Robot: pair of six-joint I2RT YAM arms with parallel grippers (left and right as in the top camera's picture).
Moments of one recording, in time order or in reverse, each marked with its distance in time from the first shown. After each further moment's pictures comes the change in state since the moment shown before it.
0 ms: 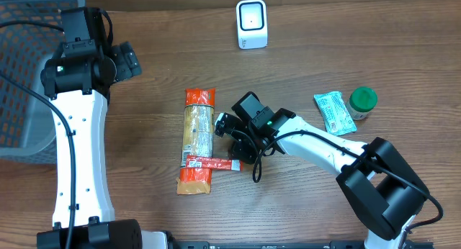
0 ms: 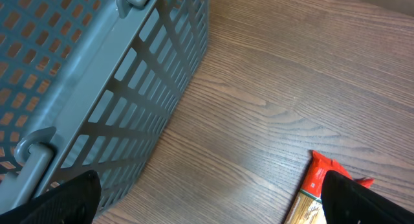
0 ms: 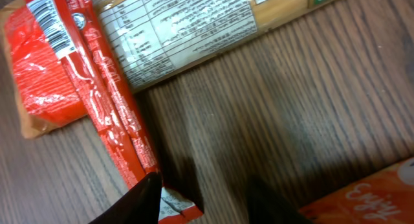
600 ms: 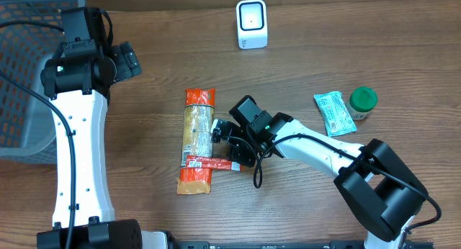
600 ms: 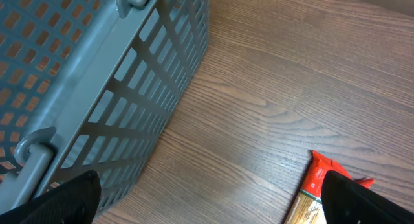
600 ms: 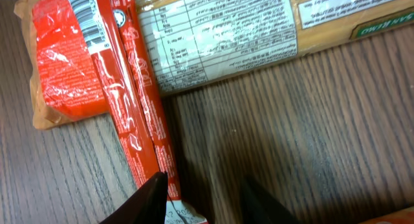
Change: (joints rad) left arm 0.000 0.000 0.000 0.000 0.000 0.000; right arm 0.021 0.000 -0.022 0.045 -0.017 -0.108
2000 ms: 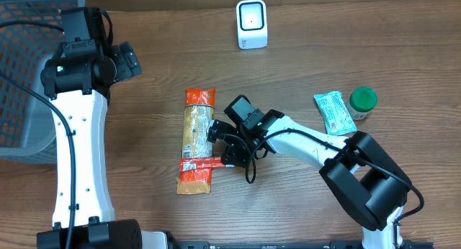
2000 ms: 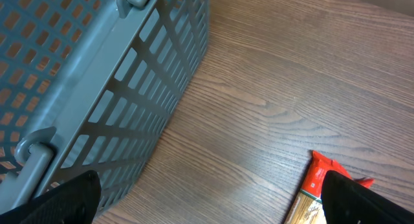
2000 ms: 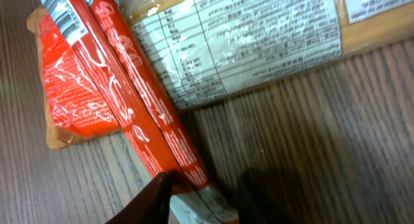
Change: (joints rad) left arm 0.000 0.000 0.000 0.000 0.000 0.000; right arm 0.005 0.092 0.071 -0.039 -0.086 0.064
